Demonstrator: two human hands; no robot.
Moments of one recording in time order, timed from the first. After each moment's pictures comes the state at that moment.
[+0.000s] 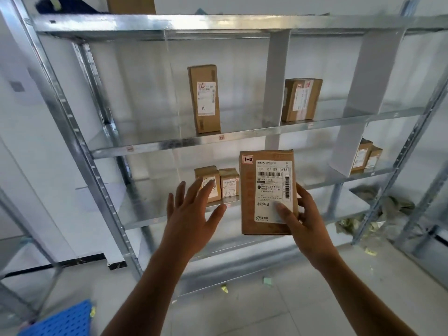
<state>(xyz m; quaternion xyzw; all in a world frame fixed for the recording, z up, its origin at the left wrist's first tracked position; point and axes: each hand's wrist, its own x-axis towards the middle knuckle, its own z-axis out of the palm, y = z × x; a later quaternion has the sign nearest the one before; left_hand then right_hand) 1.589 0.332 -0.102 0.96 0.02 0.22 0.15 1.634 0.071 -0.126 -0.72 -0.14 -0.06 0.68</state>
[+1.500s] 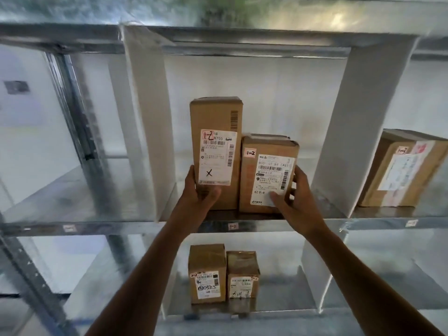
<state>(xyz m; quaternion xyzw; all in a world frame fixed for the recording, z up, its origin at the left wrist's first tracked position) 2.042 0.447 -0.048 0.82 0.01 0.28 0.50 2.165 0.203 -0.059 -0.72 -0.31 -0.07 0.62</state>
